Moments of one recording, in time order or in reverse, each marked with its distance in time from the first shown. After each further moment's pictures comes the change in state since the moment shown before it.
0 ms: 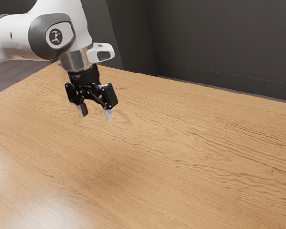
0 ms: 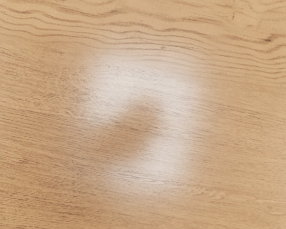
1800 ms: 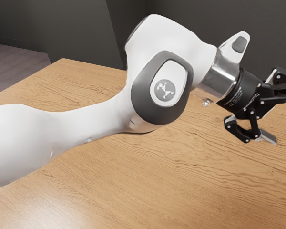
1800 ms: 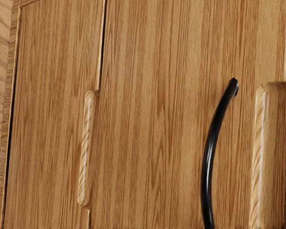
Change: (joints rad) arm -0.326 0.087 -0.283 -0.086 -0.594 0.889 -0.669
